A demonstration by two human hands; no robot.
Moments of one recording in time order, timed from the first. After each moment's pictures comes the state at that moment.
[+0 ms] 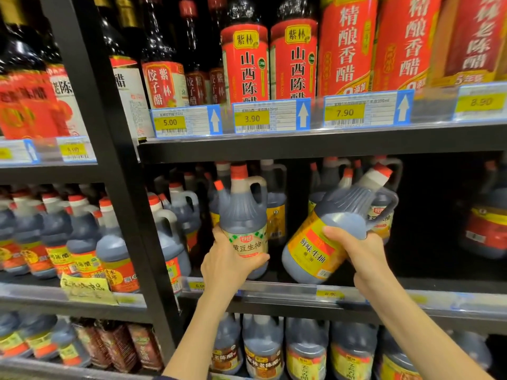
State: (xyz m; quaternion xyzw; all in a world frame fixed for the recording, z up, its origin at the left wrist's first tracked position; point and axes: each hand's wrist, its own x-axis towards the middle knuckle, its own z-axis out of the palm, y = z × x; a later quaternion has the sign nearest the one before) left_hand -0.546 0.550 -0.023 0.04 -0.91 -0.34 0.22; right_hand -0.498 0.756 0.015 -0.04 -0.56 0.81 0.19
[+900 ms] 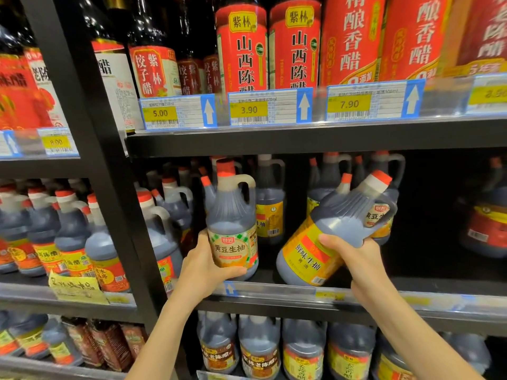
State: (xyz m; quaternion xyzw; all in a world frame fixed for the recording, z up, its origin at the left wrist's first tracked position) left_hand -0.549 0.508 -0.026 -0.05 -0.91 -0.39 0.13; right_hand -0.506 0.757 -0.004 -0.02 -0.57 0.80 0.18
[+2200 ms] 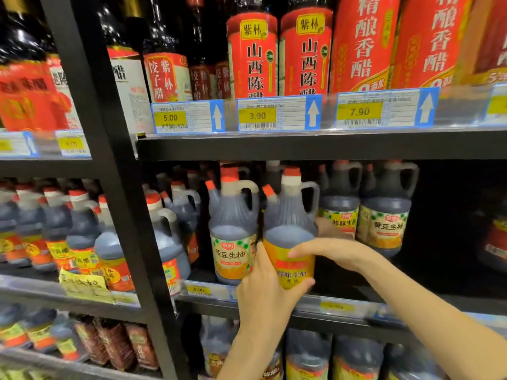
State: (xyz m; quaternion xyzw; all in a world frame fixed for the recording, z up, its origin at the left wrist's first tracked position) left_hand -0.503 0.608 -0.034 -0.02 -0.92 -0.32 0.22; right_hand -0.550 0.746 0.034 0.17 -0.81 0.57 -0.07
